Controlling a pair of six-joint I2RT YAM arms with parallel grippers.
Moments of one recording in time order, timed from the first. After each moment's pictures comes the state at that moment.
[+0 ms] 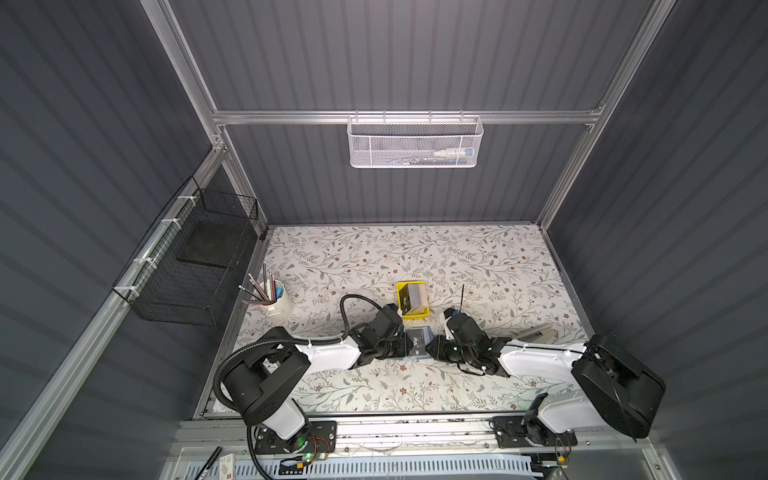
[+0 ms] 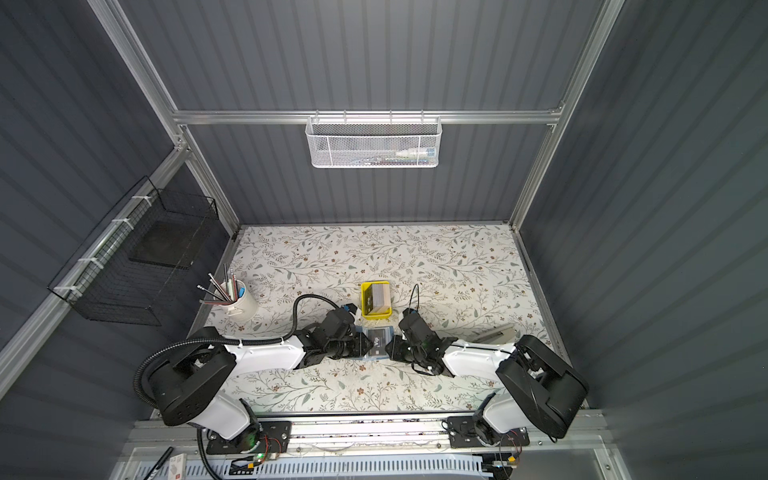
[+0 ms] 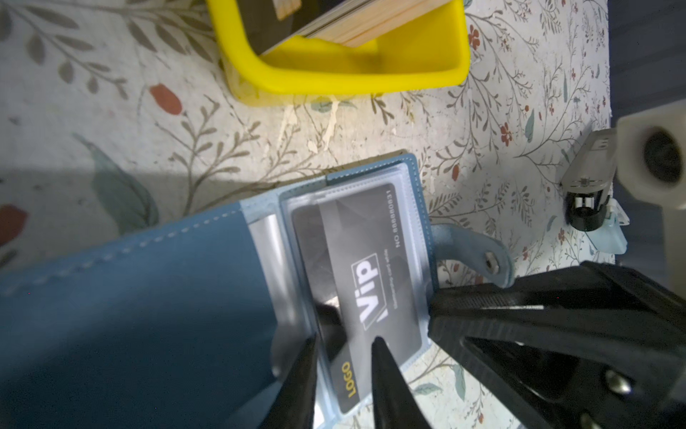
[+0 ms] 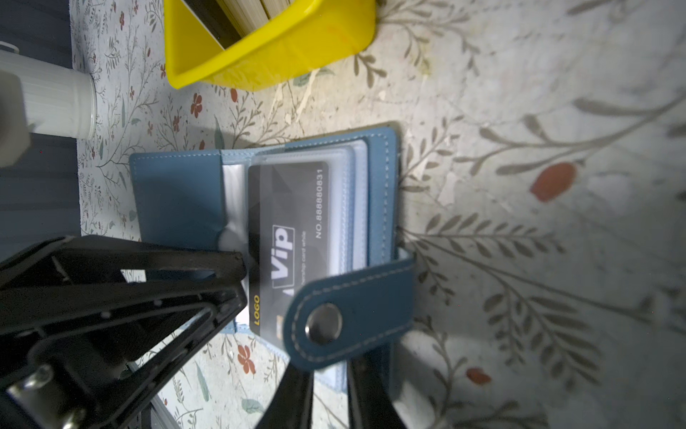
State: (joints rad) left arm -0.89 1.58 0.66 0.08 0.17 -0.79; right arm 0.78 1.41 0.46 0.13 -0.17 0.87
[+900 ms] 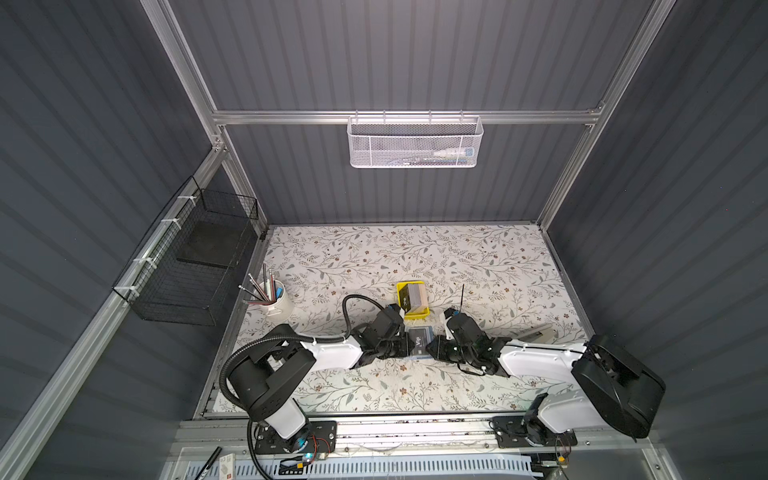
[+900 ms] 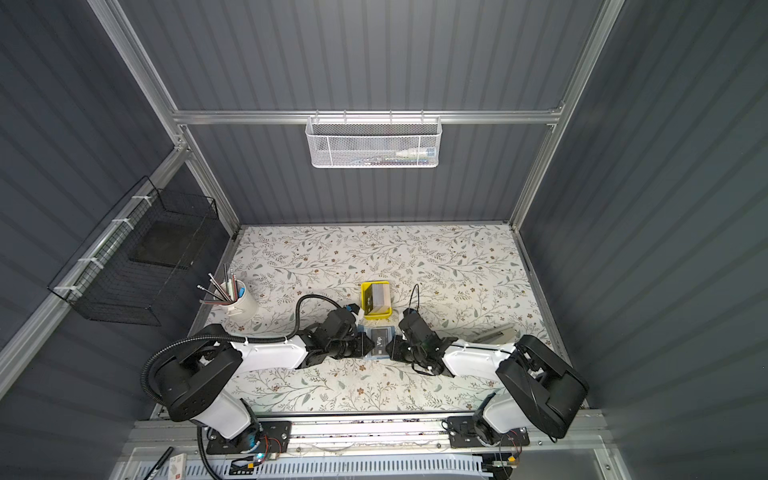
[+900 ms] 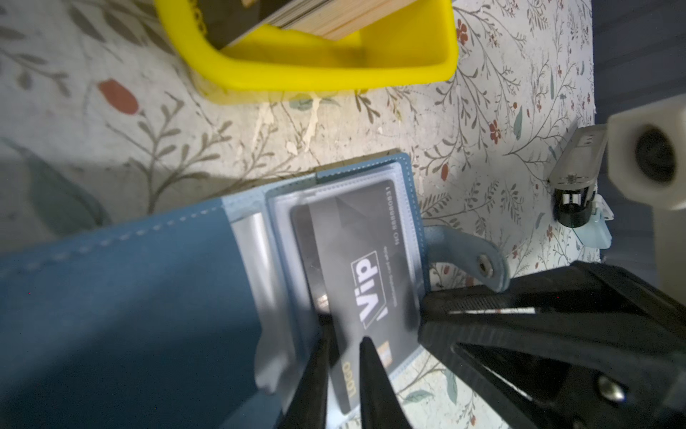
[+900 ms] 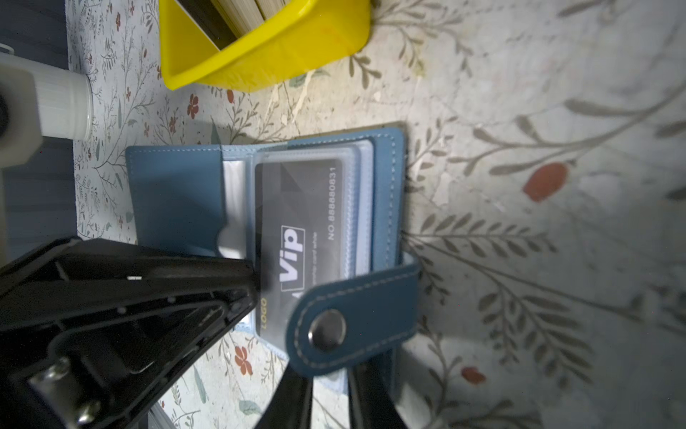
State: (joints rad) left arm -0.89 1.61 0.66 0.12 0.20 -0.80; right arm 0.78 1.41 0.46 0.12 -0.16 0.87
